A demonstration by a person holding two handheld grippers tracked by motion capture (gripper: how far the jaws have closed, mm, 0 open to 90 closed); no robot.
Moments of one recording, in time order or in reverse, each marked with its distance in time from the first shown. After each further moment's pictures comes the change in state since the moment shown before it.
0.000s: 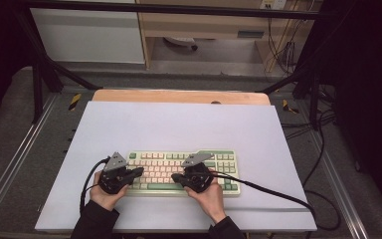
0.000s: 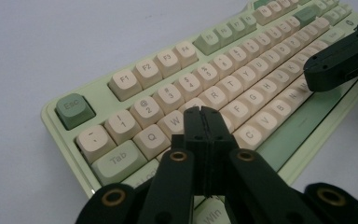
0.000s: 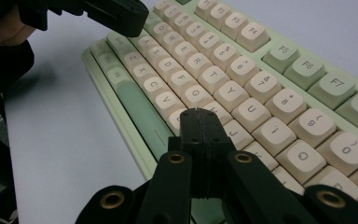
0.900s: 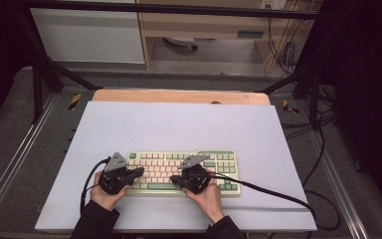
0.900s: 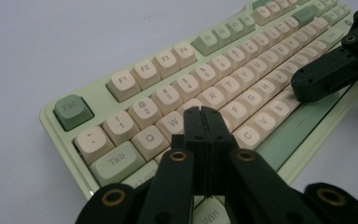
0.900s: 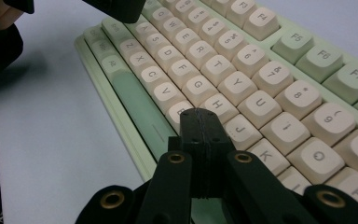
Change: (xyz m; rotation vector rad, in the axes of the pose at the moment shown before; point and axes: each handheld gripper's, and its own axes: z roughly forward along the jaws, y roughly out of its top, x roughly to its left) left arm -0.001 0.001 0.000 -0.002 -0.001 0.004; right arm 0.001 -0.003 0.009 0.027 -0.006 -0.019
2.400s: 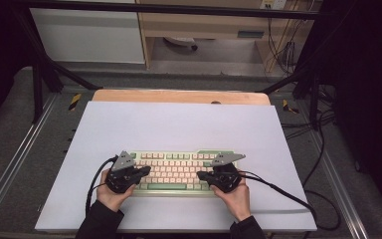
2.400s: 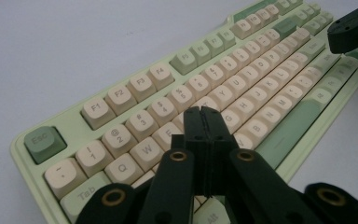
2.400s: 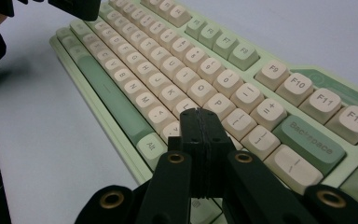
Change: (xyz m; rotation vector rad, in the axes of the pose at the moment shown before) left arm -0.016 0.015 0.009 -0.007 -0.014 0.036; right arm -0.033 -0.027 -0.068 -0.048 -0.075 0.061
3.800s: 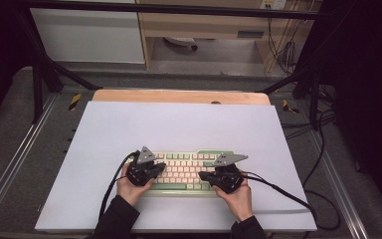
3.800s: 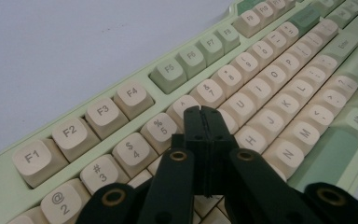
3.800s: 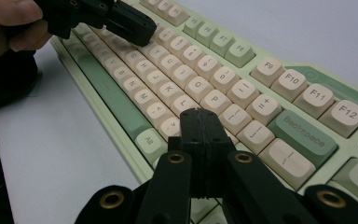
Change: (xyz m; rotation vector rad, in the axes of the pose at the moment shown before) left arm -0.011 0.014 0.052 0.068 0.011 0.017; right arm -0.002 -0.003 -0.004 -0.008 -0.001 0.003
